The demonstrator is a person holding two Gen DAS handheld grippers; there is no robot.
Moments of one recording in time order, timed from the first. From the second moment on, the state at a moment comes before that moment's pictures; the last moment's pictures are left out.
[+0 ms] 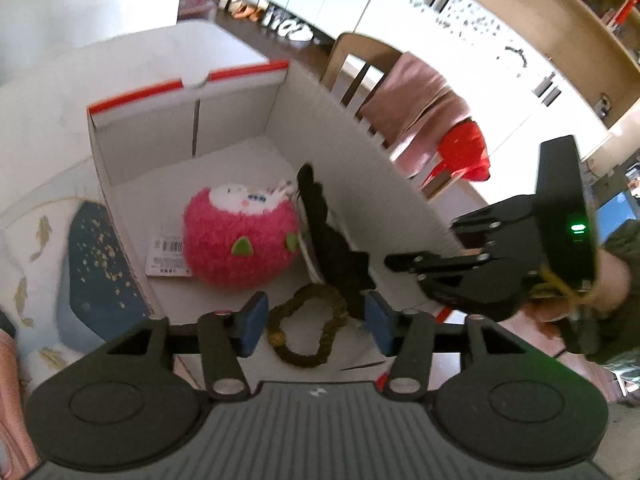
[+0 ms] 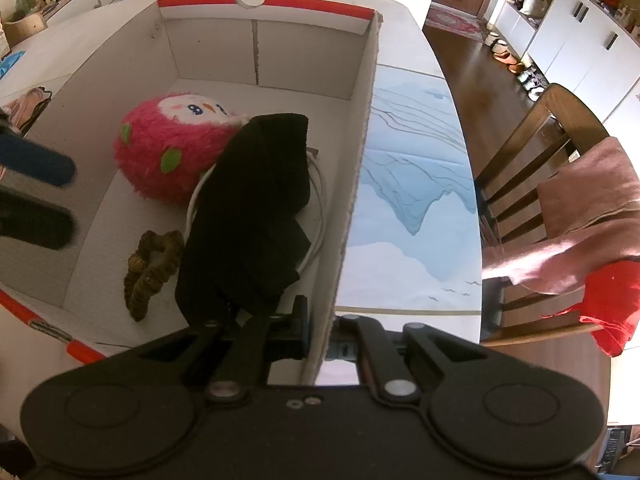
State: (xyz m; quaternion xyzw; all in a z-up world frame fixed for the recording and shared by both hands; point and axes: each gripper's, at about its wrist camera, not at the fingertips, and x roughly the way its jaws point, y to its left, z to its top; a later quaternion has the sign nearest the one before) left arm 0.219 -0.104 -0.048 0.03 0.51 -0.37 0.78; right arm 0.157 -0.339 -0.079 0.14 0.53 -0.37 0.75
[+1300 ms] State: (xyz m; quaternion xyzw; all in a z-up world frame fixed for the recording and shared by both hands) left arm 0.060 0.034 -0.092 0.03 0.56 -0.14 0.82; right arm 0.159 -0.341 -0.069 0.12 0.55 -0.35 0.75
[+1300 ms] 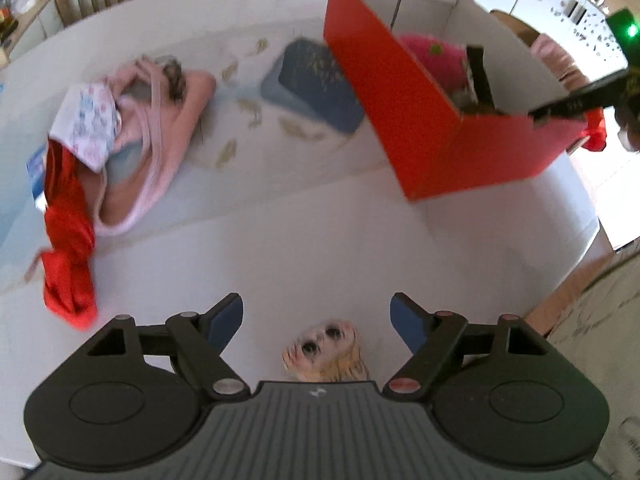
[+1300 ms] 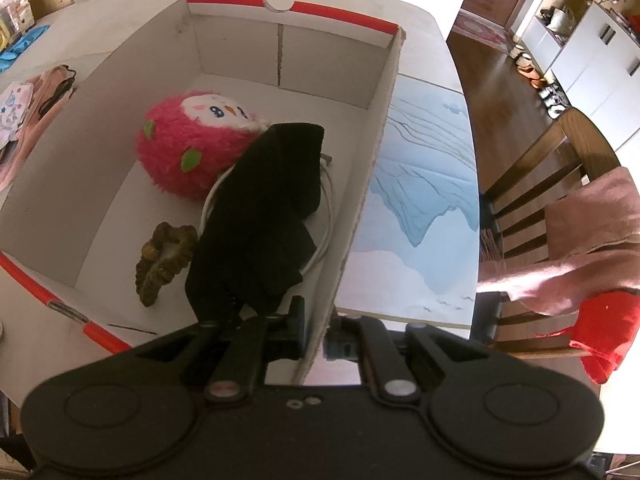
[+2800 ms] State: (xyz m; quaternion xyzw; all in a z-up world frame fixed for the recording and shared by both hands) left arm 0.119 -0.009 -0.035 0.04 0.48 -0.15 0.86; right arm 0.152 -0.345 -0.064 0.15 0.52 -0.38 0.75
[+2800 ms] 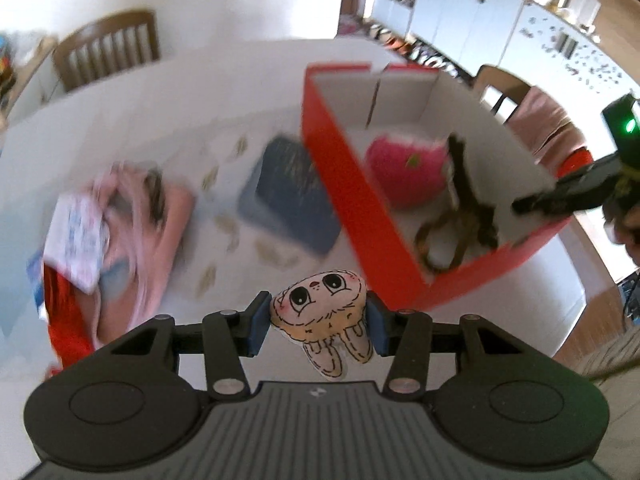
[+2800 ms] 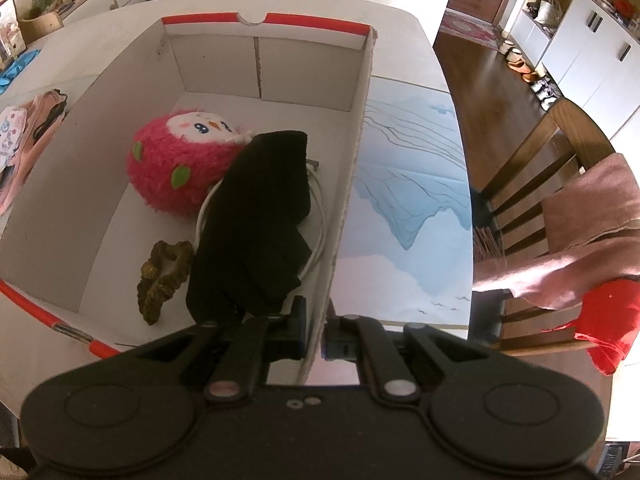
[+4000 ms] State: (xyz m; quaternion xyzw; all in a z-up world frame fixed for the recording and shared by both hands) left arm 0.310 -0.195 -0.064 0.15 0.49 -0.25 0.82; right arm 0.151 -0.346 -0.065 0.16 0.52 -0.39 0.75
